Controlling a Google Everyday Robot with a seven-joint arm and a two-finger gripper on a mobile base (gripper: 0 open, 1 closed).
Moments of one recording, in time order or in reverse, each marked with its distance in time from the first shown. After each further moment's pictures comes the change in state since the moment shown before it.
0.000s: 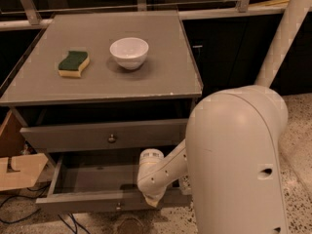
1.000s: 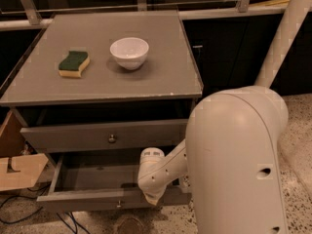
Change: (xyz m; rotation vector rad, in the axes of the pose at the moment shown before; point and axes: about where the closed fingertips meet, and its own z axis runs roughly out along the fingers) arm -0.001 -0.005 0.002 0.001 -0.005 -0.010
